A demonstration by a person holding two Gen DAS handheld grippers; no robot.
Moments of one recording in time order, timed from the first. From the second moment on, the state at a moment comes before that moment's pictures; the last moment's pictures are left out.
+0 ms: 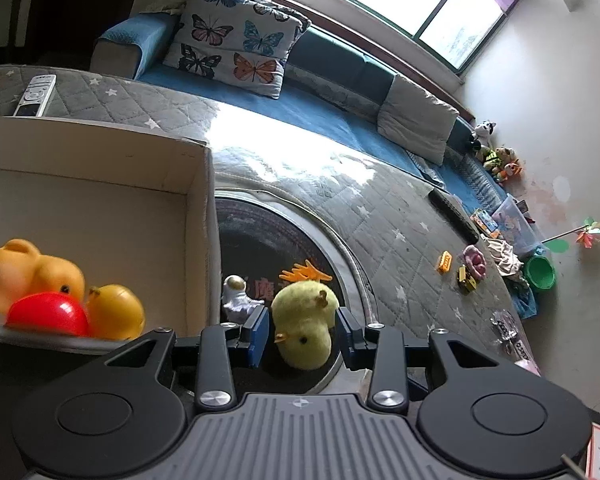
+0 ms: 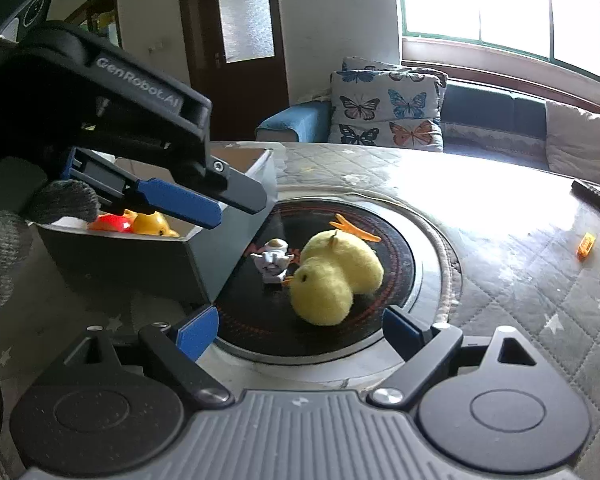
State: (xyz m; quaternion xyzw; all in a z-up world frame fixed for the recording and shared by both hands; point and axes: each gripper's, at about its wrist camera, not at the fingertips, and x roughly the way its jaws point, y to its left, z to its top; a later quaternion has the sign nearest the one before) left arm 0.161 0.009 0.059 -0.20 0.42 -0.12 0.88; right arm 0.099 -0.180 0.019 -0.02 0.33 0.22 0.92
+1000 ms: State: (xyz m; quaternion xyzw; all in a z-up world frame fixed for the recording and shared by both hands) left arm 0.230 -0.026 0.030 -0.16 0.45 -0.10 0.87; right arm 0.153 -0.182 -0.010 0.03 0.37 0.22 0.90
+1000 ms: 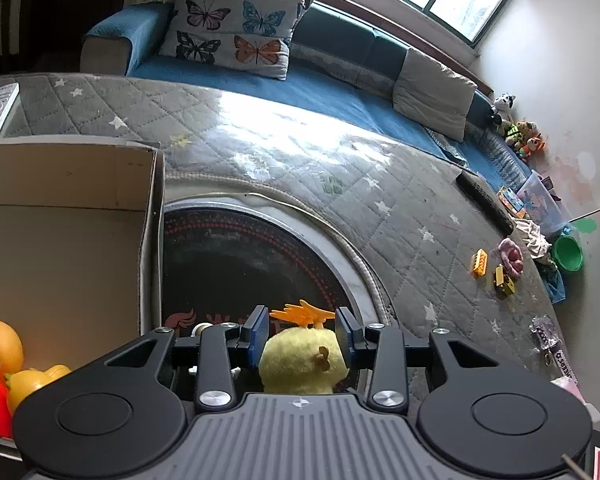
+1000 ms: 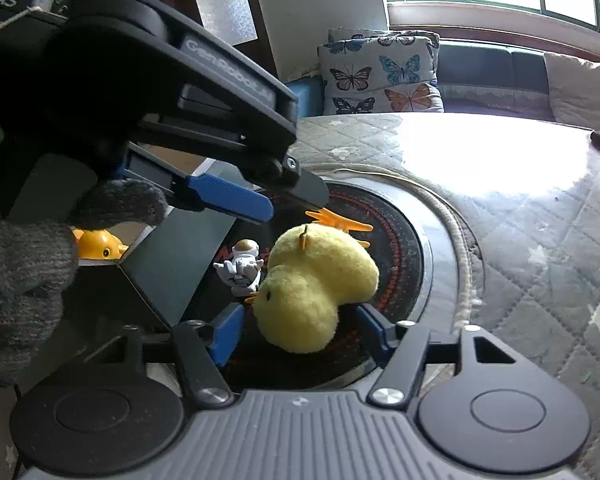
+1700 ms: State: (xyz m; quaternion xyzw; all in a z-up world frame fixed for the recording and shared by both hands) left arm 0.209 -0.036 0.011 -0.17 0.48 -0.13 0.85; right arm 0.124 -0.192 -0.001 0.01 0.37 0.24 0.90
